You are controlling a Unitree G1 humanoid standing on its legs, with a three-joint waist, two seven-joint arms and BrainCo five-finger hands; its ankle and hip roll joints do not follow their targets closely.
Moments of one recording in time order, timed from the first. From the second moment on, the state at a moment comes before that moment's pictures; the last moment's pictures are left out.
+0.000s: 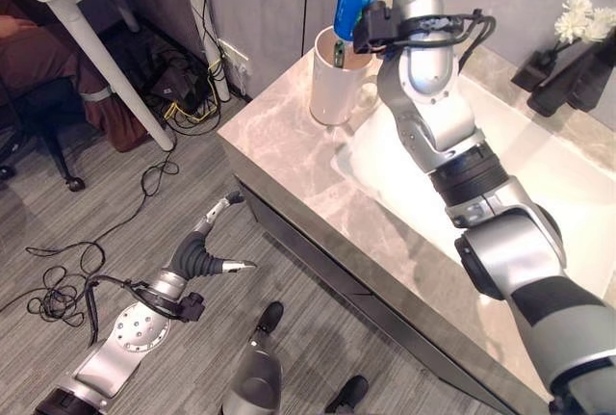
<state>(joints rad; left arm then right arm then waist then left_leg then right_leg) 0.08 0.82 -0.28 -0.14 -0.12 -0.33 0.19 -1.30 -0.33 0.42 0.48 0.50 -0.37 -0.40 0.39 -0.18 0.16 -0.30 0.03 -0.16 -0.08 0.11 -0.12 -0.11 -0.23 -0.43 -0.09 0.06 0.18</state>
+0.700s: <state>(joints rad) 0.08 0.82 -0.30 -0.01 -0.12 -0.34 0.19 -1.28 -0.31 0.46 0.48 0.50 -0.35 -0.39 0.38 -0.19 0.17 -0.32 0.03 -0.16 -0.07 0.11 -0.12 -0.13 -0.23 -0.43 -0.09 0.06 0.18</state>
